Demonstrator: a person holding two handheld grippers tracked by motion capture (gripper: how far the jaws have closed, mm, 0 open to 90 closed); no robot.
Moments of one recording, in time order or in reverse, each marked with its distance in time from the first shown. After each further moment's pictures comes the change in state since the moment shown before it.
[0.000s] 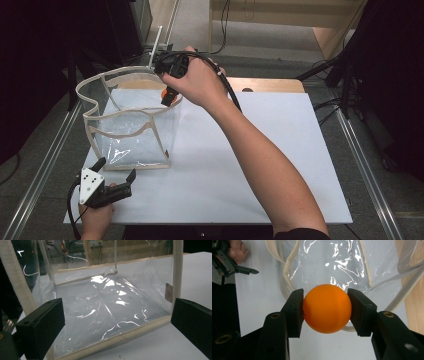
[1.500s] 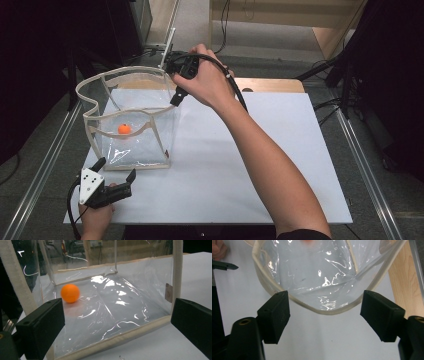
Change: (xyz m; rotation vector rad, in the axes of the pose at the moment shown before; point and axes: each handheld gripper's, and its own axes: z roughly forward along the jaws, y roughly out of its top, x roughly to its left) left arm 0.000 0.000 0.000 0.001 0.000 0.003; right arm -0.013 -0.023 0.003 0.001 -0.072 0.054
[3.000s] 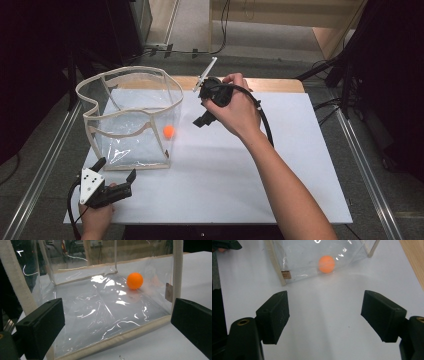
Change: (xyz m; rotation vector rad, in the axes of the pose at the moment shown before) left arm -0.001 0.000 0.001 -0.002 0.001 -0.003; right arm 0.020 -0.095 0.019 -0.137 0.020 0.089
